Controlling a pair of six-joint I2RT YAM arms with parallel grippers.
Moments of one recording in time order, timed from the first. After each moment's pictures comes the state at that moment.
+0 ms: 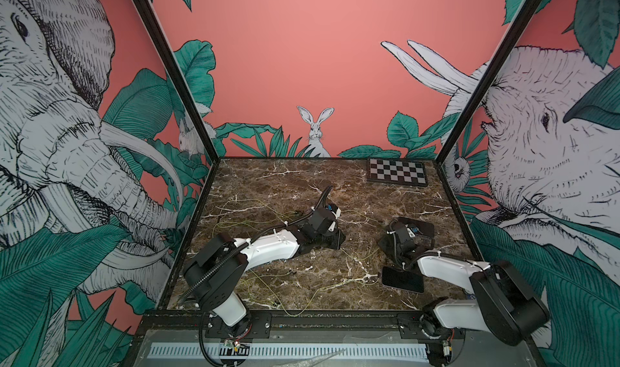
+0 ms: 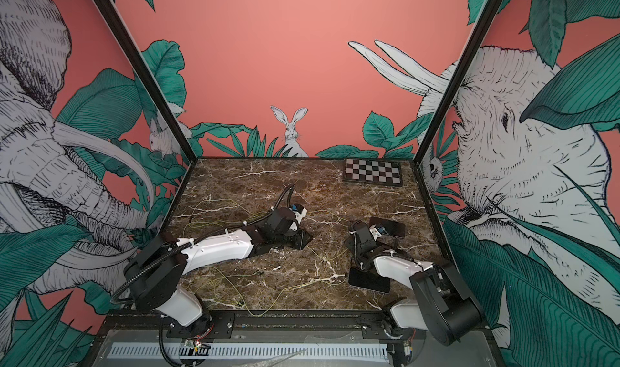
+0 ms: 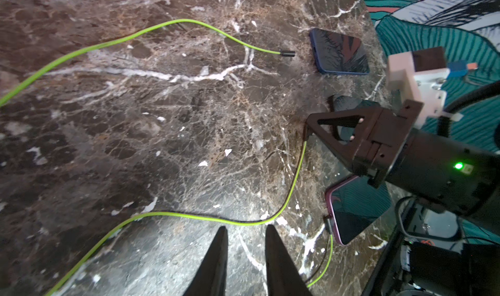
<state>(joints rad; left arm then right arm) -0.90 1.60 0.90 -0.04 0.19 -0.58 0.46 1.30 0.40 0.00 0.19 1.21</state>
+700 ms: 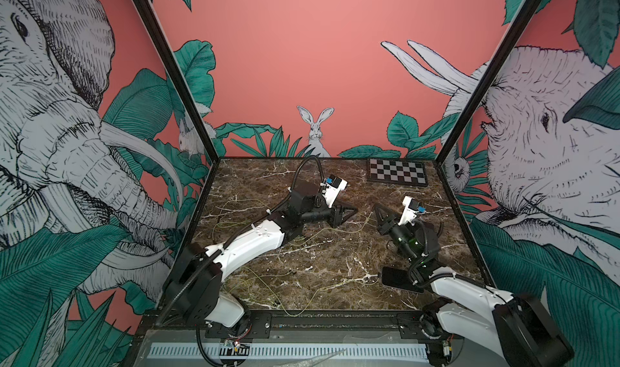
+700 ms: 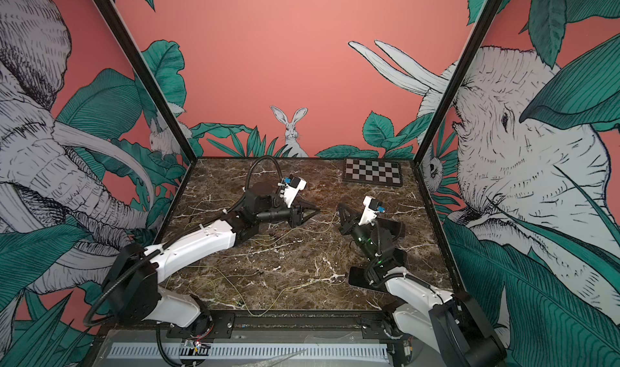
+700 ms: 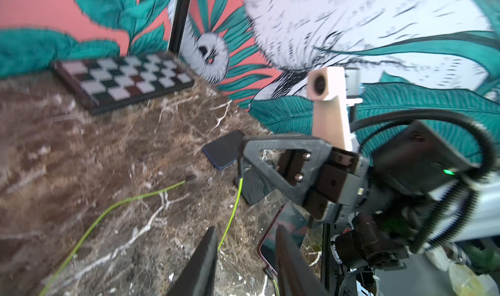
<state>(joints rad) -0.77 1.41 0.99 0.19 0.54 -0.25 0.46 1.11 0.27 1.01 -0.16 0.63</state>
